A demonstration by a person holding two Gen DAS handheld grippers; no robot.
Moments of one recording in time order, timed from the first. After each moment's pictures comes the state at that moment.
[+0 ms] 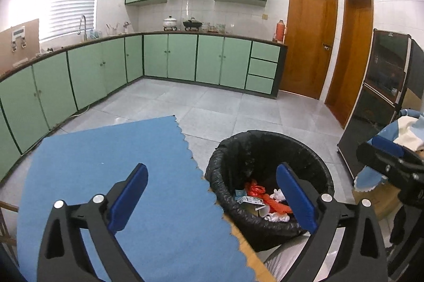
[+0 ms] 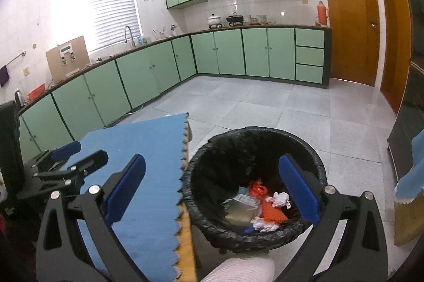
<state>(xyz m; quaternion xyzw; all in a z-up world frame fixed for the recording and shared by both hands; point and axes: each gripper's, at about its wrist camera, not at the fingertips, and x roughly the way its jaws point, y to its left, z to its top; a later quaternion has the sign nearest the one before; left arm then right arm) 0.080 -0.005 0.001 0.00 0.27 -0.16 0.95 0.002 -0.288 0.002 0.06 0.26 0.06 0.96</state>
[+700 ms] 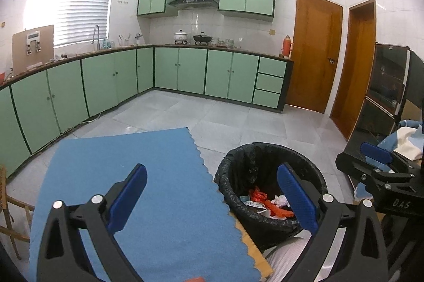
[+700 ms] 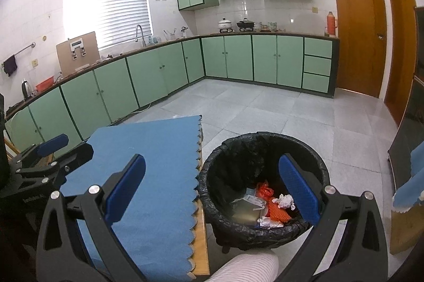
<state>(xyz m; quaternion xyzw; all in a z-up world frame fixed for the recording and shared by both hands) 0.033 0.021 0.033 -0.01 0.24 -0.14 0.96 -0.021 -0.253 0.019 0.04 0.25 0.07 0.96</state>
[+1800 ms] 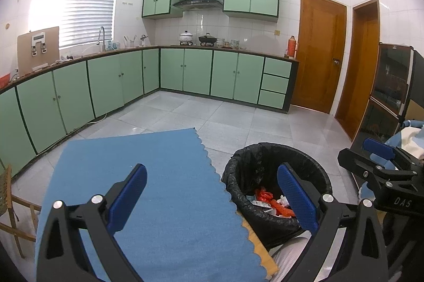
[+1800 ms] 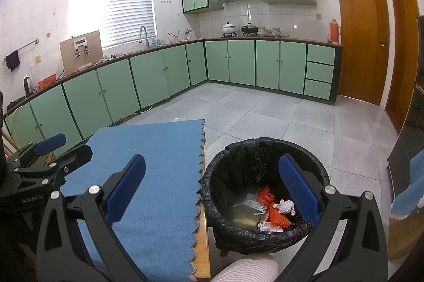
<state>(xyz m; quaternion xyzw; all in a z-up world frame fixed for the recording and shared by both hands) 0.025 0.030 0.039 -0.01 0.24 -0.12 0.96 -0.025 -0.246 0.023 0.03 0.25 0.07 0.97</state>
